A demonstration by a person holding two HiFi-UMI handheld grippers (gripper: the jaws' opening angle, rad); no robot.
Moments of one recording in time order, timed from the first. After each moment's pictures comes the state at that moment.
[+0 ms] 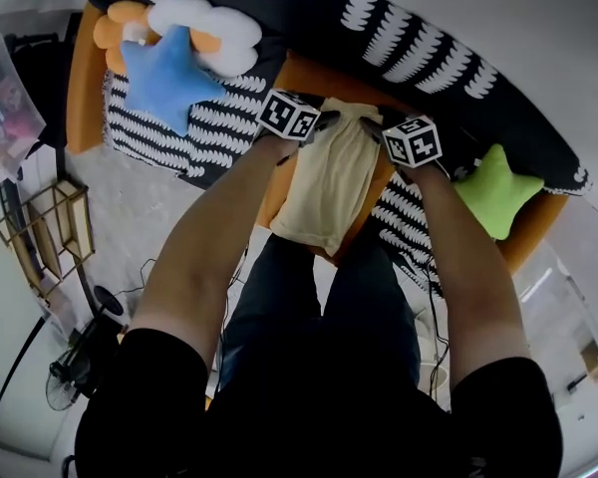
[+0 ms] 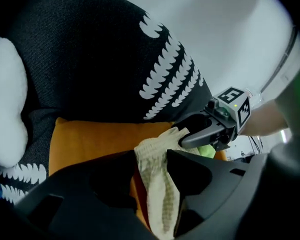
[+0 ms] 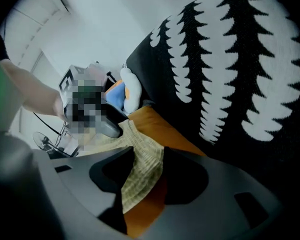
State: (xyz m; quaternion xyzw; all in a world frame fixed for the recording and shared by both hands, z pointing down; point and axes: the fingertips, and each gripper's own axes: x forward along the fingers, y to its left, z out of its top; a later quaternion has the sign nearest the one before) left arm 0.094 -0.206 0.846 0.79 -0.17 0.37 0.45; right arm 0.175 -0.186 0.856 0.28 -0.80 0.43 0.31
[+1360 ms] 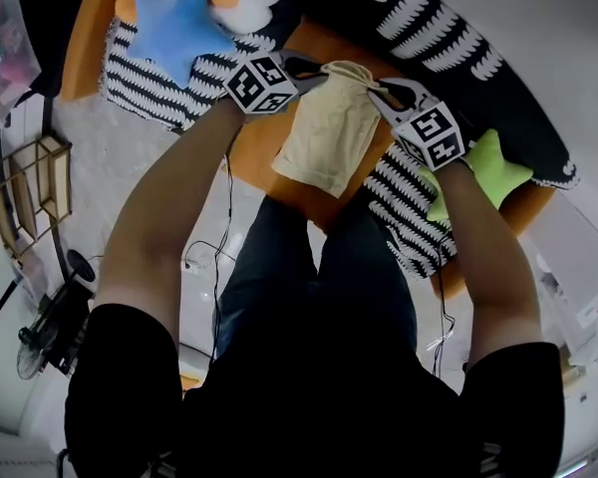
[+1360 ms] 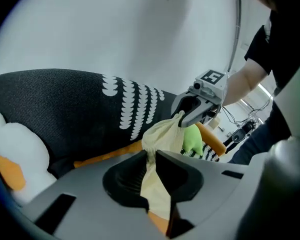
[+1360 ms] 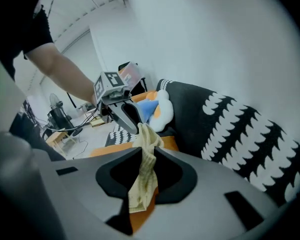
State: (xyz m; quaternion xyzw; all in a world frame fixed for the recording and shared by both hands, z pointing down) left arm 0.060 -0.200 0.731 0.89 -0.11 0.33 0.28; right arm 0.142 -0.182 0.708 0.21 -0.90 0.23 0.31
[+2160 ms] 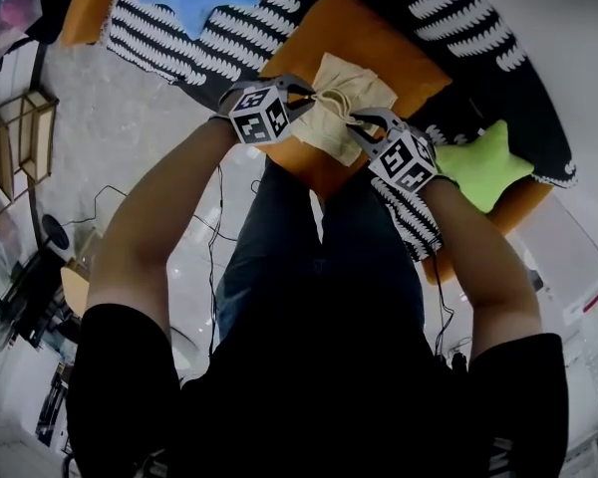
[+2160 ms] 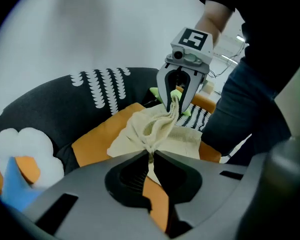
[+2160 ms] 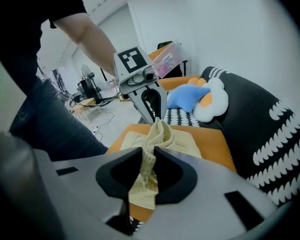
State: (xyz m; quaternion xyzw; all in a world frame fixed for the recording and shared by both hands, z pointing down) left arm -0.001 -0.043 0.745 0.89 -0.06 0.43 0.13; right arm 0.064 -0.015 0.718 0.03 -0.91 0.14 0.40
